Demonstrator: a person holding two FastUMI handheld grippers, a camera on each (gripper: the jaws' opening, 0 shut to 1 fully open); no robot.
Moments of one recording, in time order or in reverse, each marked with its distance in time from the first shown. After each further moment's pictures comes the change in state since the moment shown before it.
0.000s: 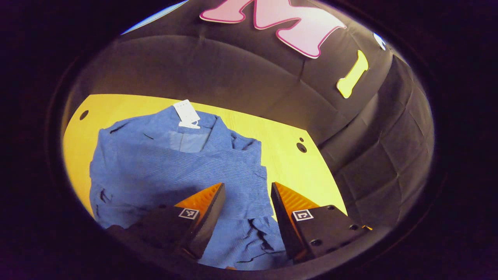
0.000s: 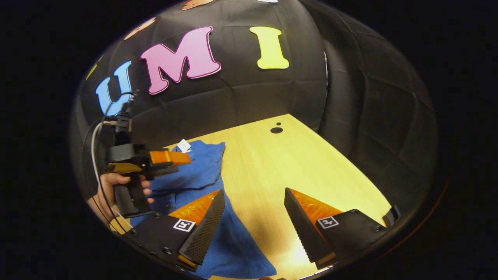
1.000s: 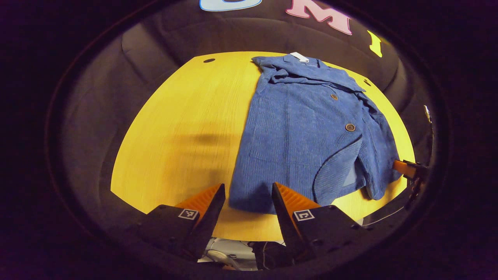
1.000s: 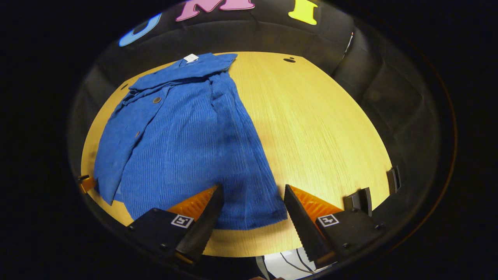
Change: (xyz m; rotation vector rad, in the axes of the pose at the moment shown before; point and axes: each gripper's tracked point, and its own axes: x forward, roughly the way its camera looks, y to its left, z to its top) left arm -0.240 0.198 -0.303 -0.065 0.313 0.476; right arm -0.046 -0.014 -0.196 -0.258 0.391 -0.106
